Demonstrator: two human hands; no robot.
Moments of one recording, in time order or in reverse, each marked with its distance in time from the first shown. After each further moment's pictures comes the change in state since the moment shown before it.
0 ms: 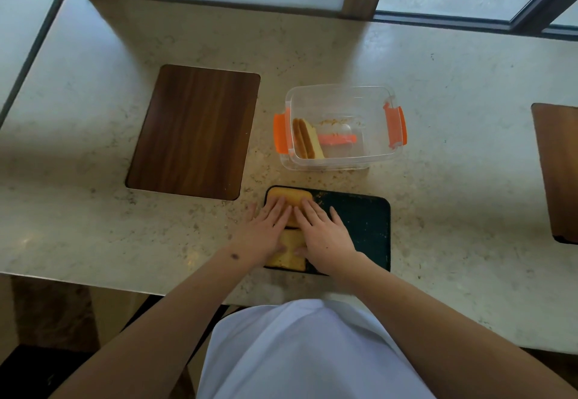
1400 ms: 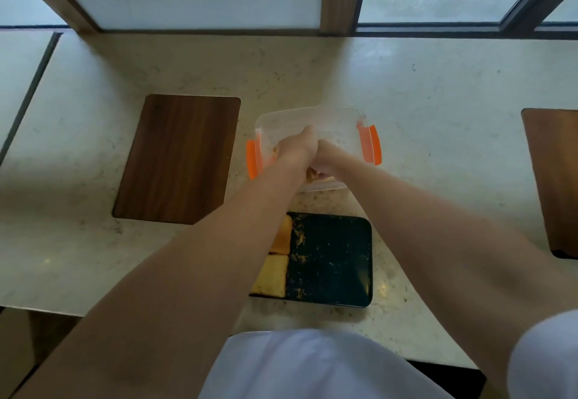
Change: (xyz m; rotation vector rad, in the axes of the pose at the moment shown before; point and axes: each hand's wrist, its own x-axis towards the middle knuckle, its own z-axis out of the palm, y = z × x) left_hand 0.115 0.075 -0.214 -1.517 0.199 -0.729; right_hand 0.124 0.097 -0.146 0.803 -0.097 0.410
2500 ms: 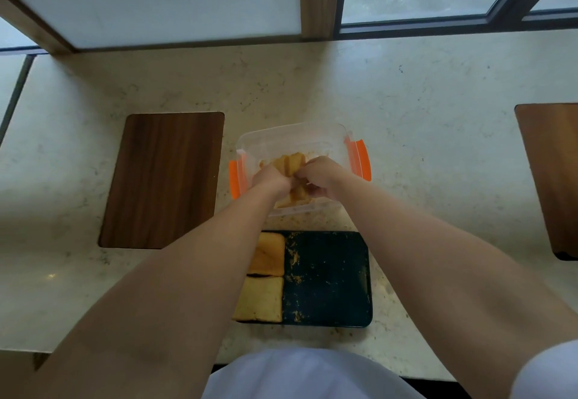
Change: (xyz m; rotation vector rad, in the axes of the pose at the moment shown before) left_hand 0.062 -0.025 -0.010 0.640 -0.068 0.172; right_hand 0.016 0.031 -0.013 0.481 -0.035 0.144
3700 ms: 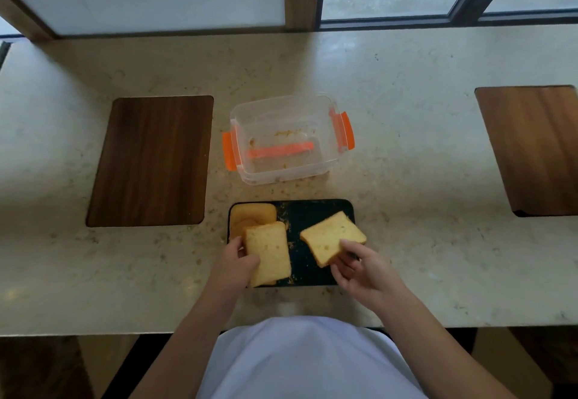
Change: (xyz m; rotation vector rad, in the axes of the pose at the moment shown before) left_hand -0.153 -0.170 0.053 -0.610 -0.044 -0.014; right_hand -0.176 0.200 0.031 1.218 0.029 0.269
